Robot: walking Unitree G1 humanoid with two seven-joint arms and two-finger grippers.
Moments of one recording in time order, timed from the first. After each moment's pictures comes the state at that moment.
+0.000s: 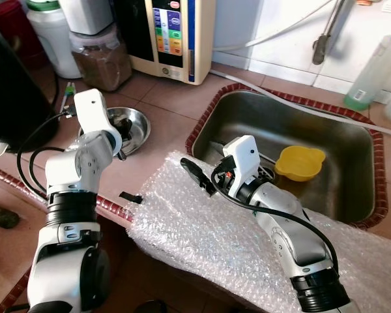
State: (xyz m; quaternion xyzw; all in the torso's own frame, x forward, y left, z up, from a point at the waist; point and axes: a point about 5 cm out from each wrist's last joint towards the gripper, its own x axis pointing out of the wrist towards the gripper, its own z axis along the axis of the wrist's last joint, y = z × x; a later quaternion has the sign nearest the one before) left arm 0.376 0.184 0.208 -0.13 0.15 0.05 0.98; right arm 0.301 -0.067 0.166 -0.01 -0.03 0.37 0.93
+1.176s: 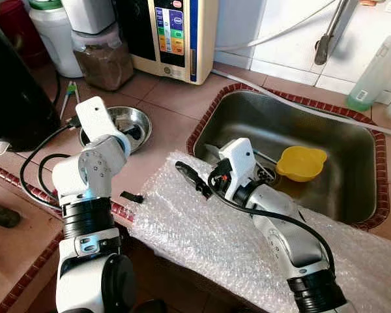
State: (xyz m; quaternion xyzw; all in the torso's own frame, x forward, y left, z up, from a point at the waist) left arm 0.358 0.164 0.205 -0.19 0.20 0.11 0.95; right arm 0.298 -0.062 0.163 -0.01 -0.03 0.39 0.92
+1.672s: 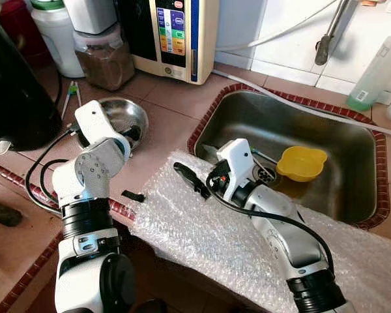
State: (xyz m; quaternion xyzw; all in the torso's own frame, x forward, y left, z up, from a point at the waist) left arm 0.362 0.166 0.195 -0.23 0.20 0.09 0.95; right arm 0.298 -0.060 0.163 -0.01 -0.03 0.39 0.92
